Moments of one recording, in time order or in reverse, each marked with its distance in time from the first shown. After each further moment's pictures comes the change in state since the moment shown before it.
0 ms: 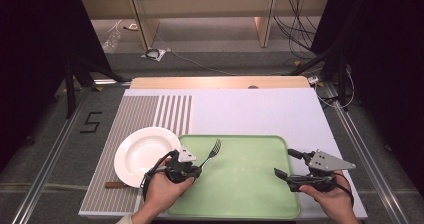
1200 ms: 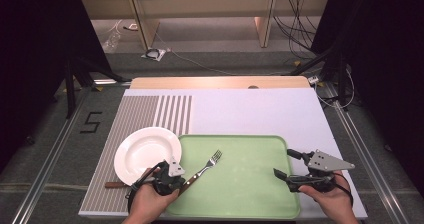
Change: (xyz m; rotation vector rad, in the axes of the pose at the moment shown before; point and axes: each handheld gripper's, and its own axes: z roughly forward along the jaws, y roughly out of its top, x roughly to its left) left arm 0.005 -0.036 -0.016 0.099 0.067 0.097; right arm 0.001 0.000 0.001 0.003 0.004 0.004
